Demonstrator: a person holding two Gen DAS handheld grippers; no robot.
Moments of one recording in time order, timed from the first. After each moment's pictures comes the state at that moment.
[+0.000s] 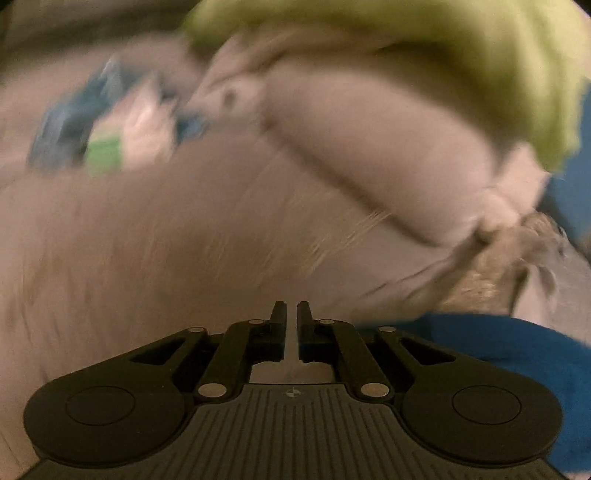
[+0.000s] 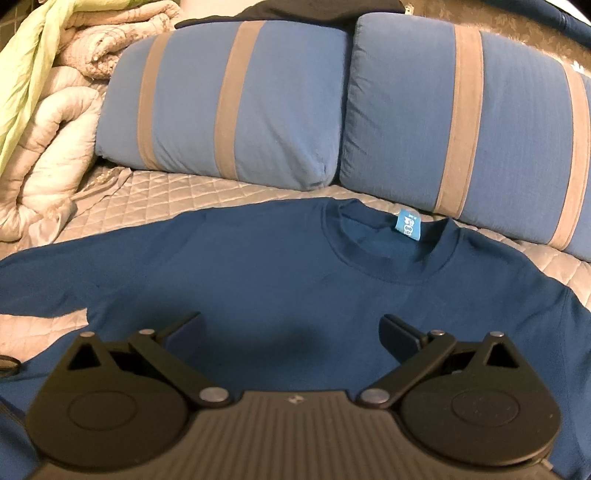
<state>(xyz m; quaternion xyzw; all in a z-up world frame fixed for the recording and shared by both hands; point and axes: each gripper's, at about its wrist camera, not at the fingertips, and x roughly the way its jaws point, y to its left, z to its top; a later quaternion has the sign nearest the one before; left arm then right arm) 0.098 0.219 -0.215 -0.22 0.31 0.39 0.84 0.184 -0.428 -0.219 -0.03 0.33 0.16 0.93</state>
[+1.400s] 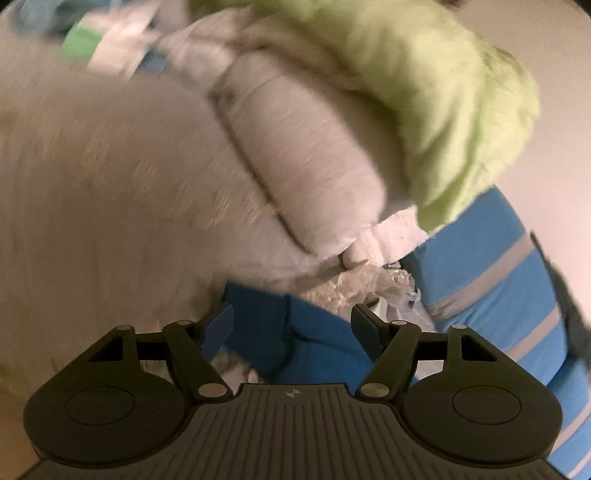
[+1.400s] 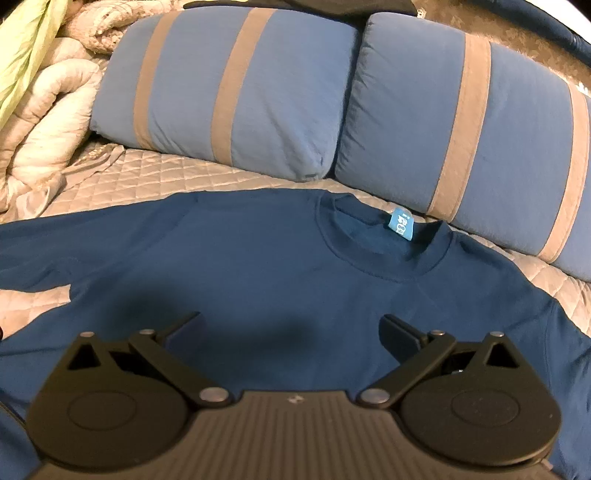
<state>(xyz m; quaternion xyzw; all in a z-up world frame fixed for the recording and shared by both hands) 0.049 0.203 -0.223 -0.42 0.18 0.20 0.87 0.182 -0.419 -0.228 -0.07 0.33 0.14 0.93</state>
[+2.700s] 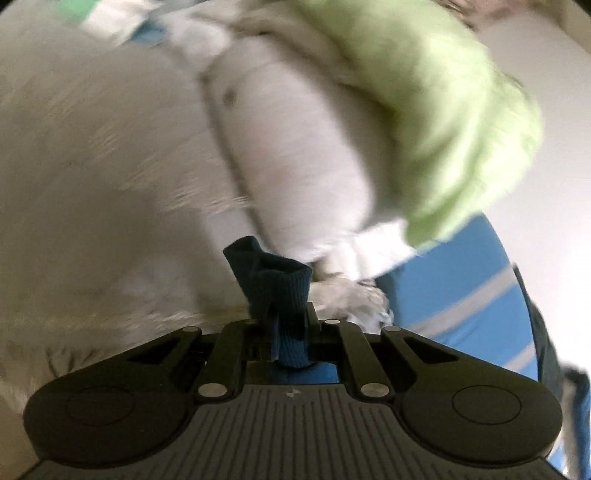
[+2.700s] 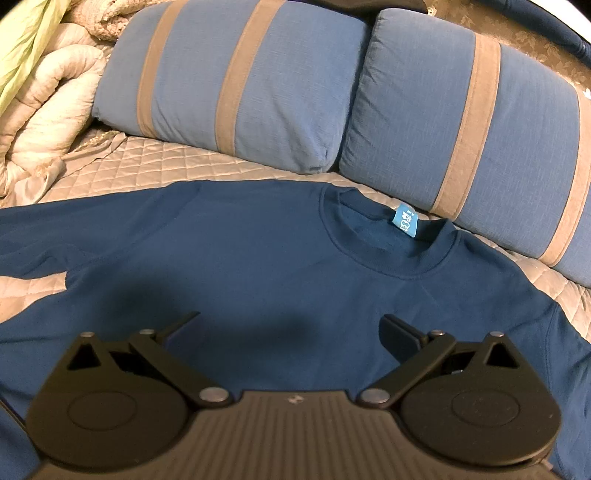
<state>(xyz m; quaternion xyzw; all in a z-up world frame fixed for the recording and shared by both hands) 0.076 0.190 -0.213 -0.42 0.14 0.16 0.88 0.186 -0.413 -0.232 -0.09 0.34 0.14 0.92</state>
